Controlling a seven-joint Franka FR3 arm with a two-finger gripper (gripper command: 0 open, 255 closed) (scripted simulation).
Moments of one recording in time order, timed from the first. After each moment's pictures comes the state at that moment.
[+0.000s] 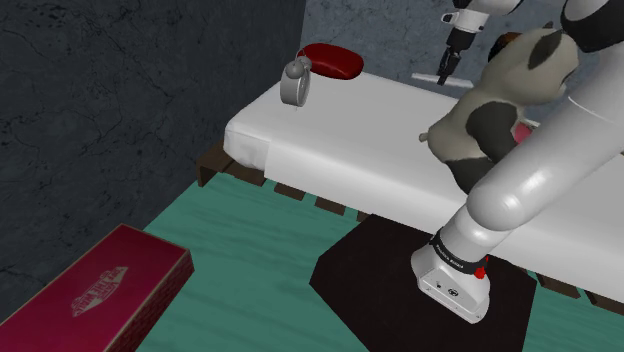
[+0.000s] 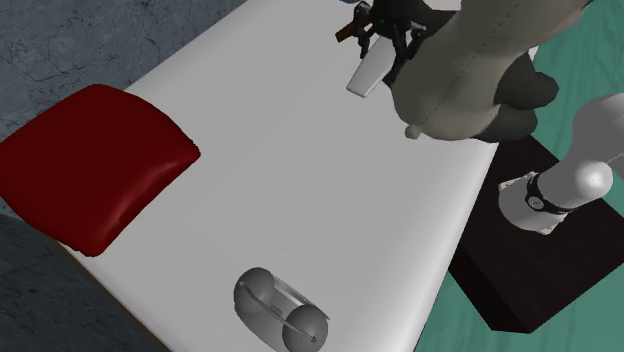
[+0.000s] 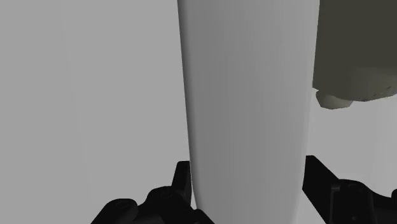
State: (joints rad) arm -0.15 -0.08 -0.66 -1.85 -0.06 1.79 -1.30
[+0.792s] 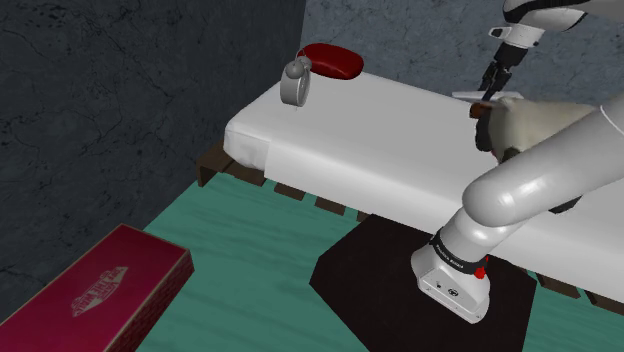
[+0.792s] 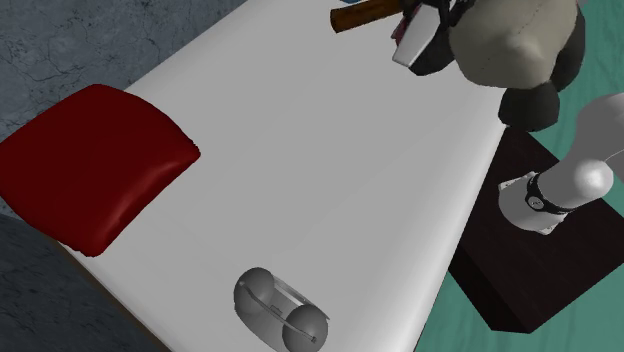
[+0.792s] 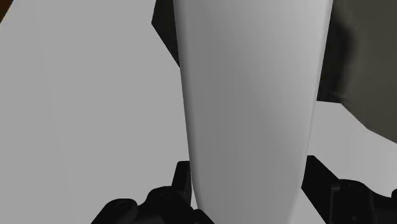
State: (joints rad) arm -0.27 -0.29 -0.75 -2.01 -0.21 1.80 -1.45
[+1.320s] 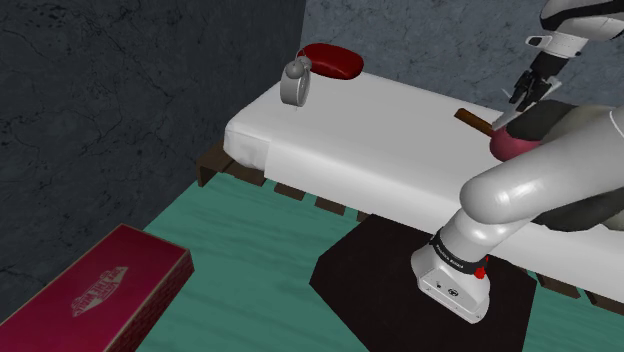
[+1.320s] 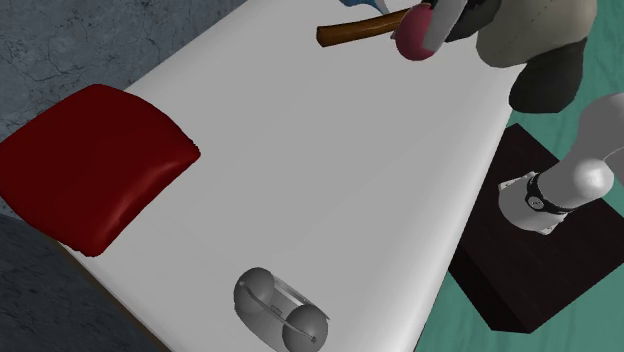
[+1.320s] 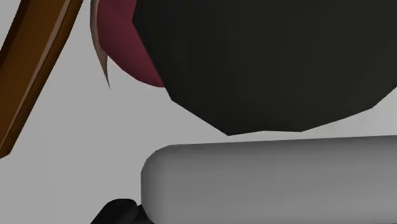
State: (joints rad) arm -0.35 -0.37 -0.85 -2.02 -0.29 1.77 -1.61
